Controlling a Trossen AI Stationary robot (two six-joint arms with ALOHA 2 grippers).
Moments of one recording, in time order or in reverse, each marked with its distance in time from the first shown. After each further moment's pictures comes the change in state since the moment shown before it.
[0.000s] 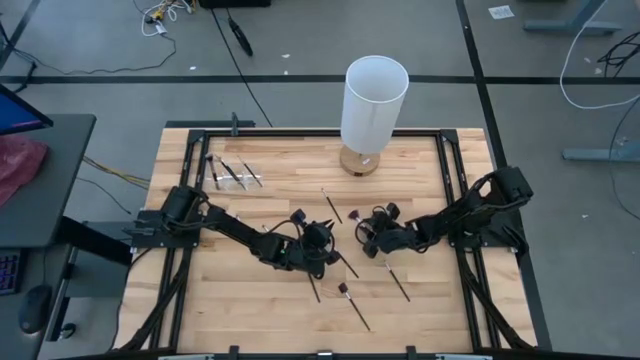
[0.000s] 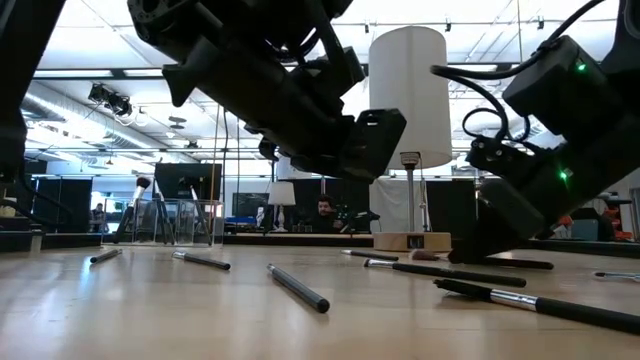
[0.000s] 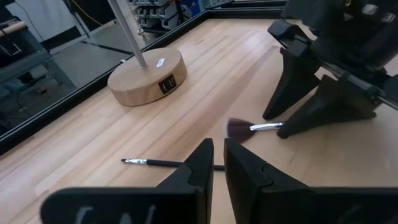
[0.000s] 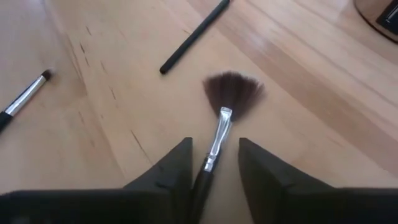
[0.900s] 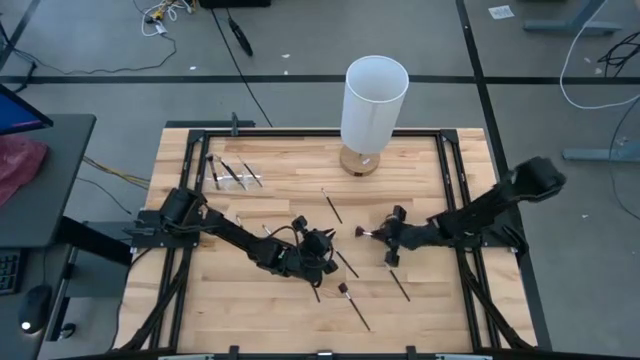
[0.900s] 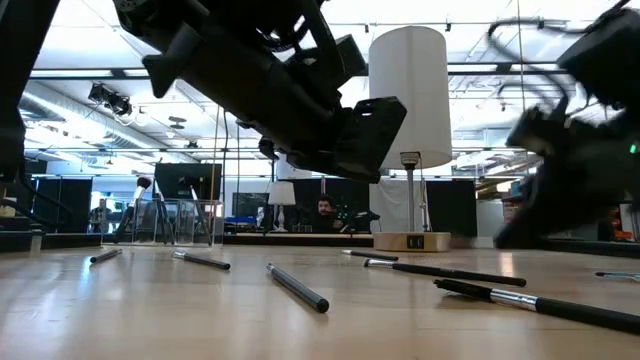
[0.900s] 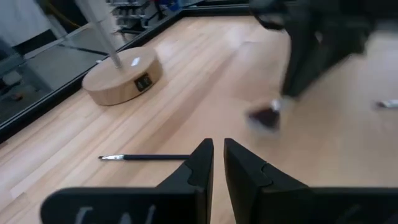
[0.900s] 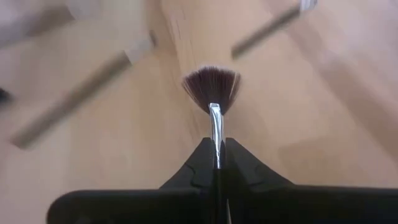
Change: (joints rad) left arm -0.039 -0.001 -0.001 0.008 0.046 0.023; right arm 0.065 -0.341 -0.157 0.038 -0.170 -0.236
